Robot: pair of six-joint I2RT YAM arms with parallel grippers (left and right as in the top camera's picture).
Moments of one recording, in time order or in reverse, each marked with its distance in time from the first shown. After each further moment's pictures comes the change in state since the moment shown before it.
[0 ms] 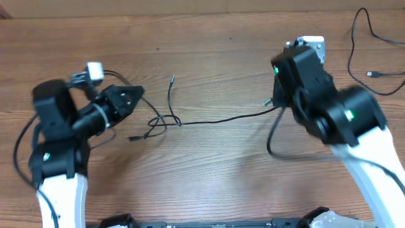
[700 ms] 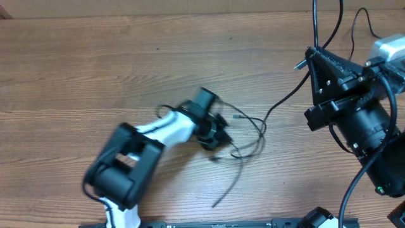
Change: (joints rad) left arm -0.753 0.911 0.000 0.262 -0.166 -0.636; right arm 0.139 -0.420 -0.004 0.574 -0.256 -0.312
